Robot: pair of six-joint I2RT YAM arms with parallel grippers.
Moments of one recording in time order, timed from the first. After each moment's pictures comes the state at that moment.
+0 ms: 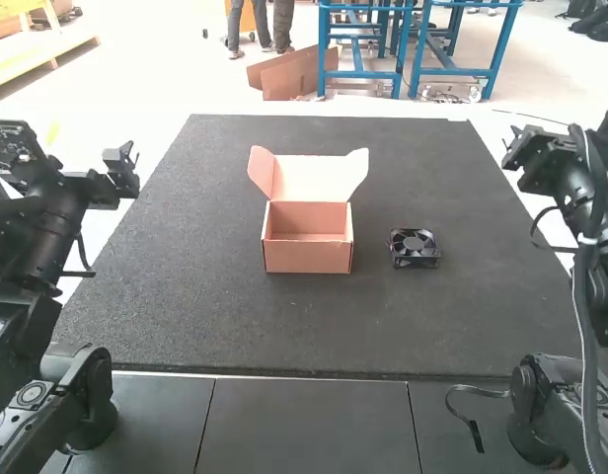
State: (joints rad) left arm -0.05 0.11 0.26 0.21 -0.06 0.02; right arm -0.03 0.40 0.42 0.12 -0.10 0.18
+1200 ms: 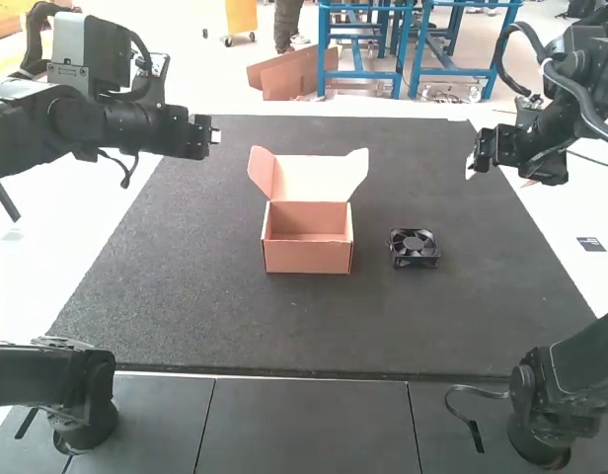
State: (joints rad) left arm -0.24 0.98 0.96 -0.44 -0.01 -0.01; right arm -0.03 1.35 1.22 -0.89 -0.12 0.02
